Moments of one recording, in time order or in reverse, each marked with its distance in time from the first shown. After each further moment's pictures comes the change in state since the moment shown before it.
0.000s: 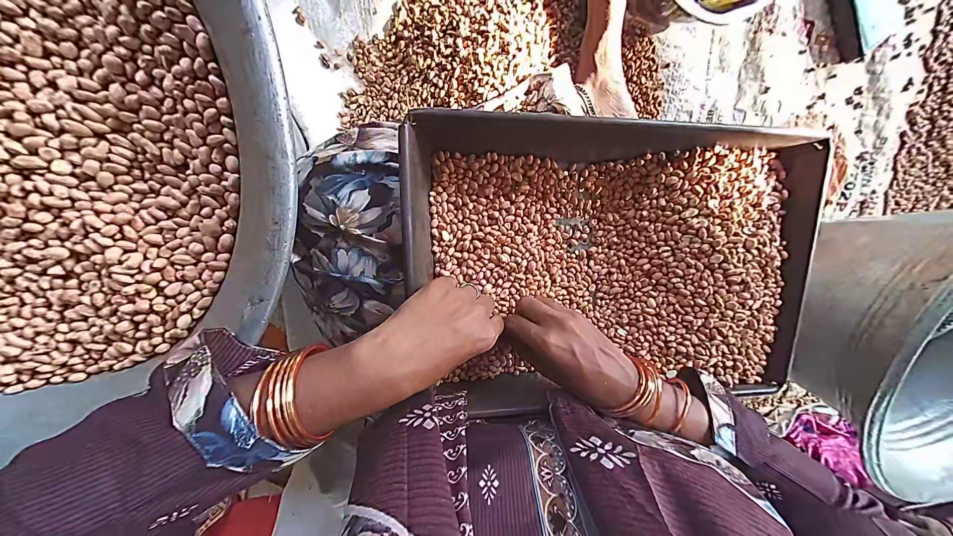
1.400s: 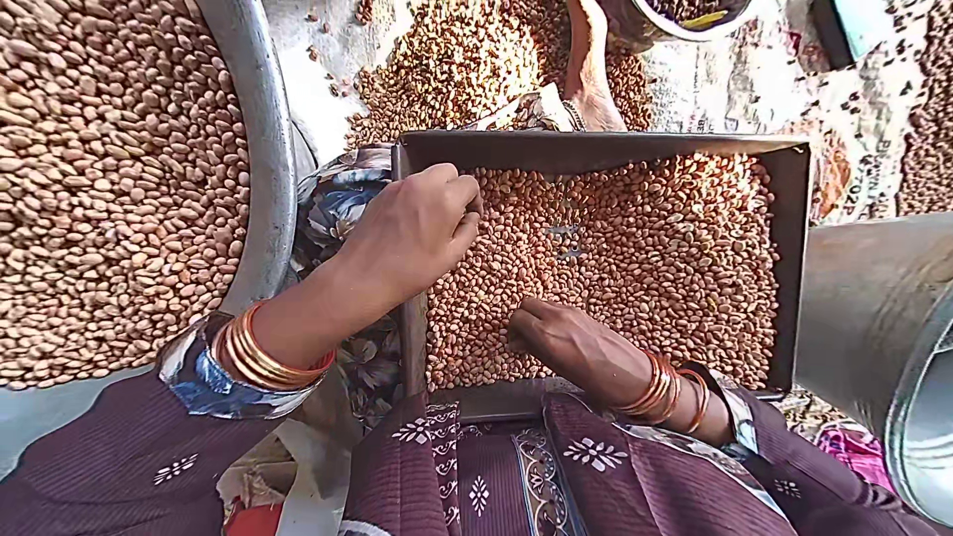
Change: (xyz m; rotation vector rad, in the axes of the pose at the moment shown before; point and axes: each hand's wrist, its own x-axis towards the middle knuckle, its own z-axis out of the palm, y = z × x) left_hand 0.013 -0.048 -0.042 -0.277 0.513 -0.427; right_hand -0.003 0.008 -0.021 0.010 -0.155 0.043
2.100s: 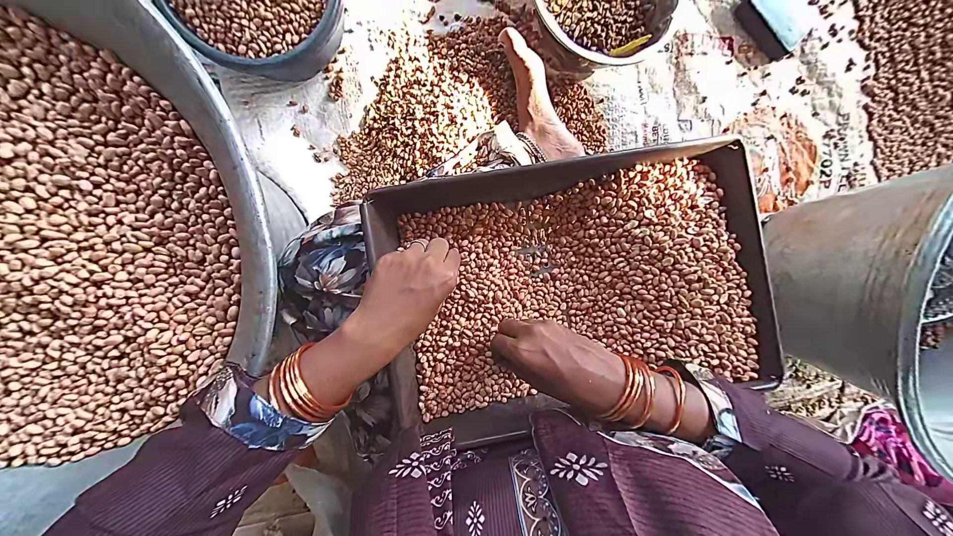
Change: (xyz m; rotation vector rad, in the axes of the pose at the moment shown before) left_hand 0.000 0.009 0.037 0.467 -0.109 0.127; right_hand 0.001 0.001 -0.008 0.074 -0.085 0.011
